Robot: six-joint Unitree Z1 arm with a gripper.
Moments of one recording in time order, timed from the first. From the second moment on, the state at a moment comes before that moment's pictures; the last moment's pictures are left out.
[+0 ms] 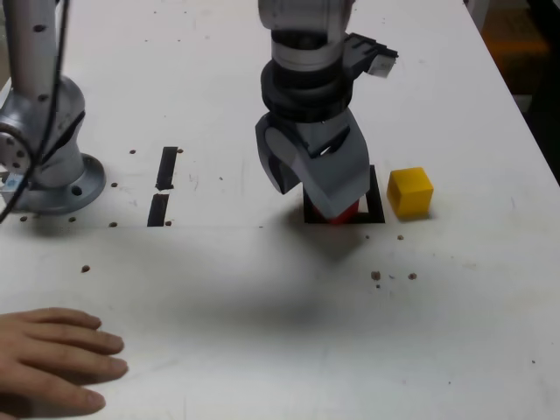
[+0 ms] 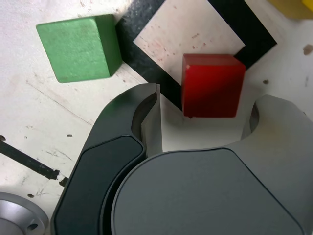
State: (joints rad) arm -0.25 1.86 -1.23 0.93 0.08 0.57
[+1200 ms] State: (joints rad) arm -0.23 1.91 -1.22 0.82 0.05 0.57
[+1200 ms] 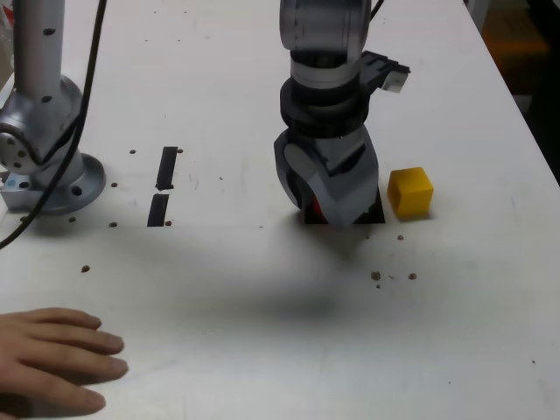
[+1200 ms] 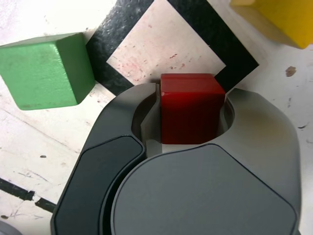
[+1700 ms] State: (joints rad) arm -0.23 1.86 -1.19 0.85 0.11 0.60
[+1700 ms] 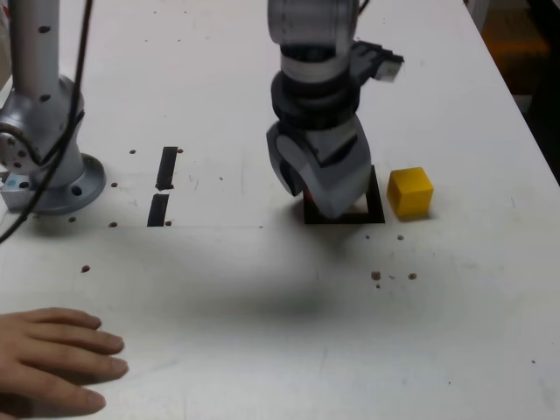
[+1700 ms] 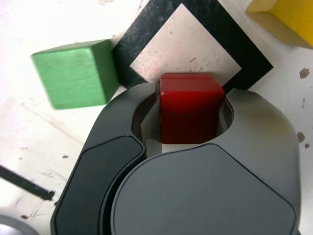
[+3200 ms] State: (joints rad) arm -0.18 1.87 -1.25 0.86 0.13 1.00
